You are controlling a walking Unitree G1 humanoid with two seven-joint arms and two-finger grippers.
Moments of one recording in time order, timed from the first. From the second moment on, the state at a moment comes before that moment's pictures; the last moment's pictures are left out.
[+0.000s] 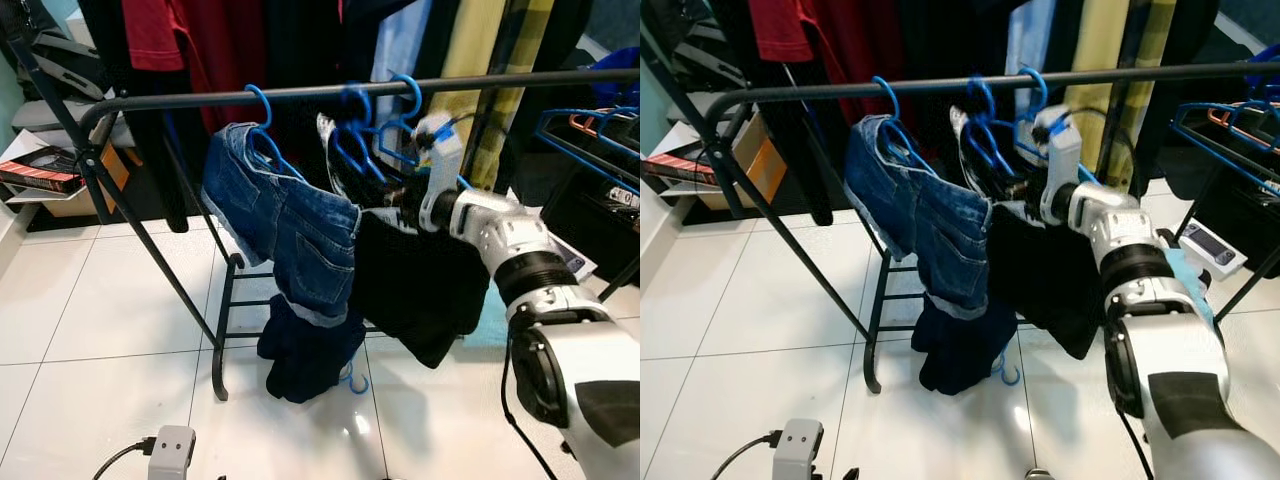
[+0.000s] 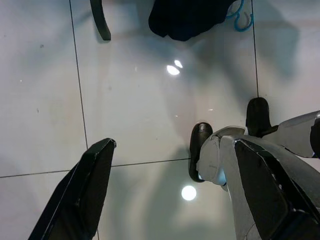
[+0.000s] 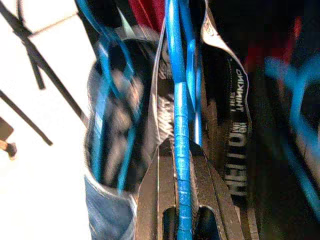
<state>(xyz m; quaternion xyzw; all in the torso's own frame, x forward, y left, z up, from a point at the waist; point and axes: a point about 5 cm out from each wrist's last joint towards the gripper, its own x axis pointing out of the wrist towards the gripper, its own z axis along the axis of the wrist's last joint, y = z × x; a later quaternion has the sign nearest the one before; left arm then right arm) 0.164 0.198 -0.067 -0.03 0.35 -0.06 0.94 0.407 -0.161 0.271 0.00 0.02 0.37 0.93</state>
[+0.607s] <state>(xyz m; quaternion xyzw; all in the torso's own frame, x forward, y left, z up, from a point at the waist) 0.162 0.198 -0.064 -0.03 0.35 -0.06 0.93 0.418 -0.180 0.266 -0.04 0.07 0.23 0.97</state>
